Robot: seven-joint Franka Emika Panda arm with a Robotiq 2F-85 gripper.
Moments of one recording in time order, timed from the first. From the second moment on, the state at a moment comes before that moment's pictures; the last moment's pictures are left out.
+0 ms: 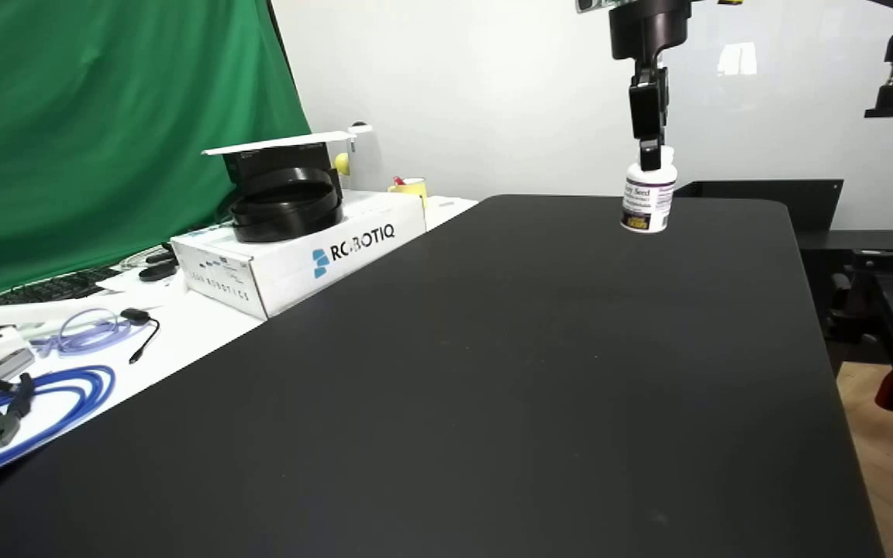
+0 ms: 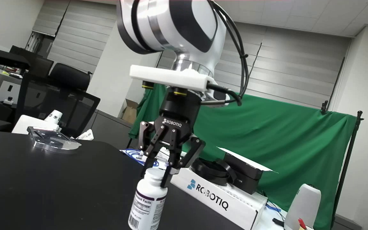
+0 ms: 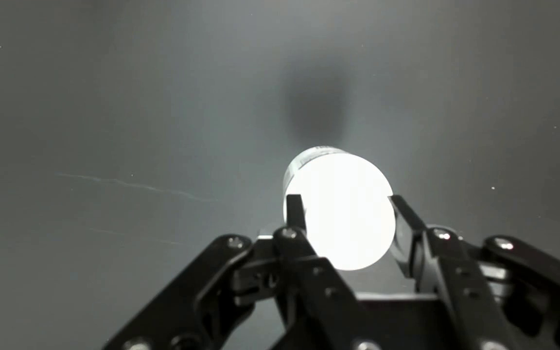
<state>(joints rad) -0.13 -0.12 -0.14 -2.51 -0.17 2.34 -0.23</state>
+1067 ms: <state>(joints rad) -0.12 0.00 -0.13 -2.41 -0.14 2.34 -0.24</state>
